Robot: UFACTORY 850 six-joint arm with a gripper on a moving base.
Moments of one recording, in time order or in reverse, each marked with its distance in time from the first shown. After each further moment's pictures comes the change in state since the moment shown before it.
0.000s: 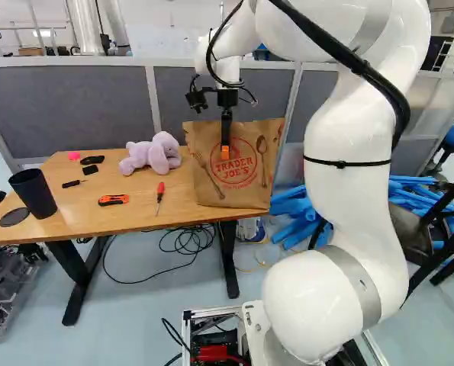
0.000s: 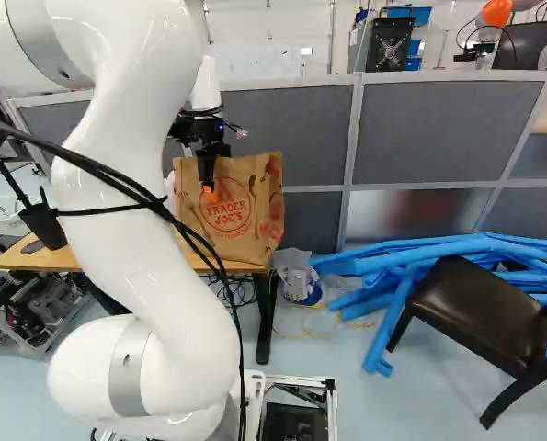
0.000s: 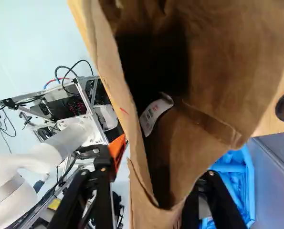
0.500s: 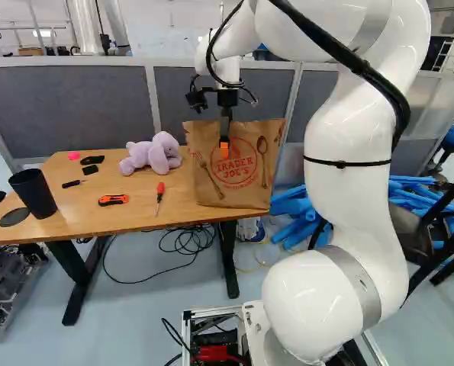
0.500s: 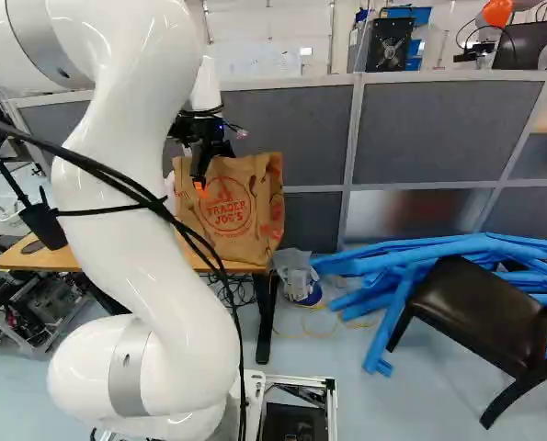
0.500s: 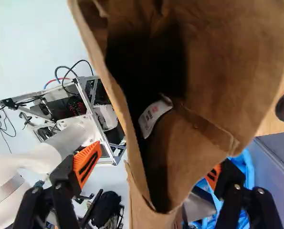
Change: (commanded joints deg) arm 0.0 0.0 0.0 0.0 0.0 0.0
